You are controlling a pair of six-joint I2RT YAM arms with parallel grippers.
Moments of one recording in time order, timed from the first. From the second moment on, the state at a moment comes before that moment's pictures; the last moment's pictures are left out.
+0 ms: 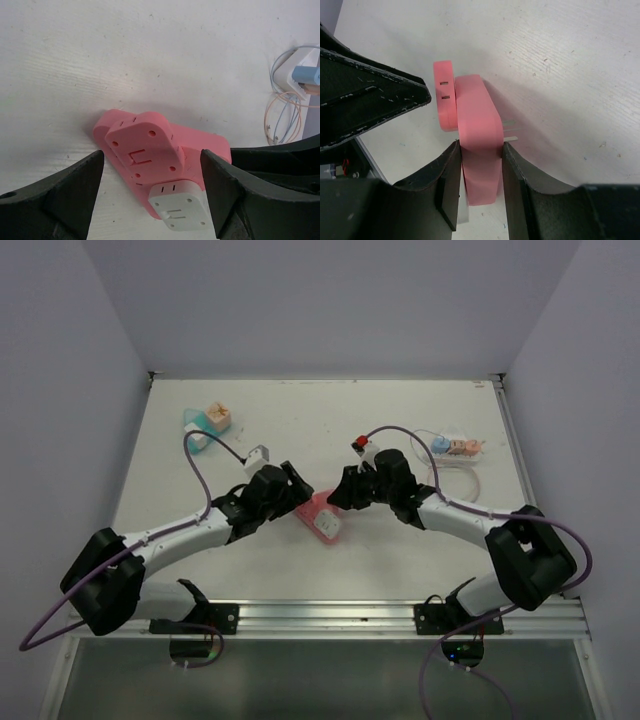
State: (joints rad) left arm -0.73 1.29 0.68 -0.09 -0.28 -1.10; right arm 0.60 1.47 0.71 0.20 -0.35 0.47
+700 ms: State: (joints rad) left arm -0.73 1.41 0.71 -0.04 -0.28 -1.14; right arm 0.62 1.43 0.70 0.18 -0.25 0.46
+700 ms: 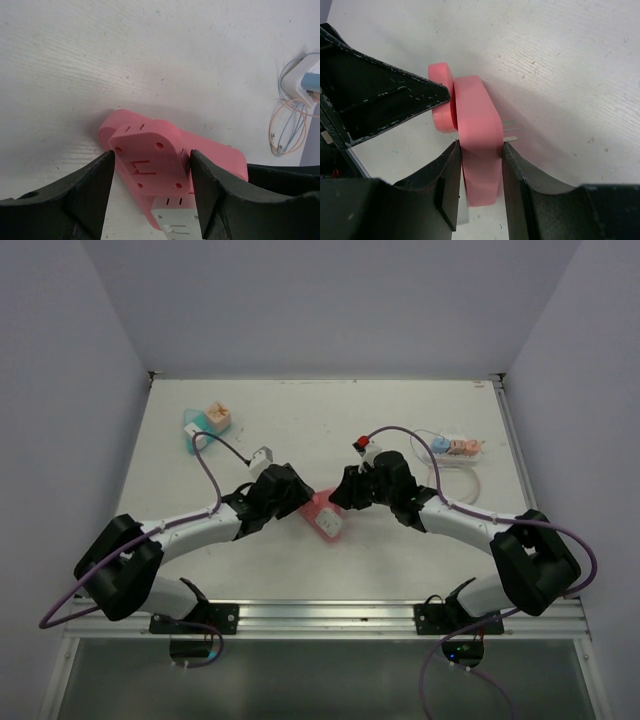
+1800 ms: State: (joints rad) left arm -0.64 1.17 0.38 0.15 -0.20 -1.17; right arm 0.62 1.42 0.70 0.17 -0.18 0.52
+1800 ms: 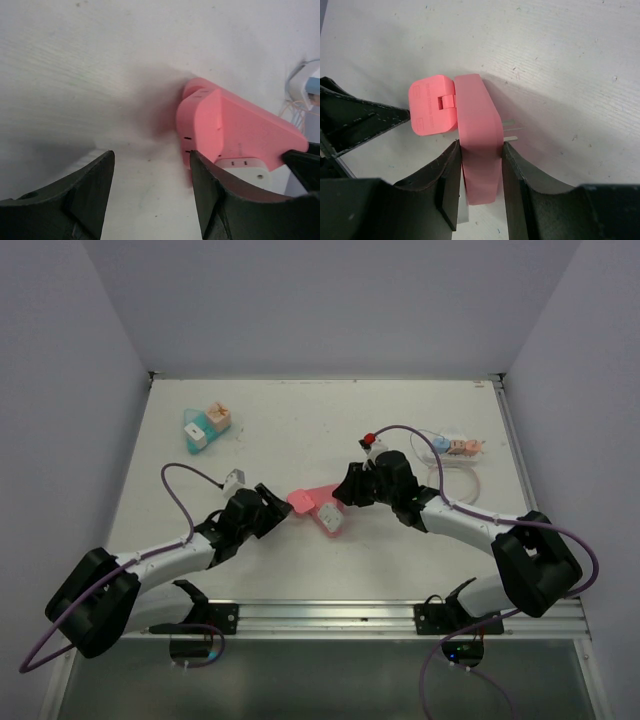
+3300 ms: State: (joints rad) left arm -0.60 1.37 0.35 0.51 -0.02 -1.18; right arm 0.61 1.42 0.69 0.18 -0.18 0.53
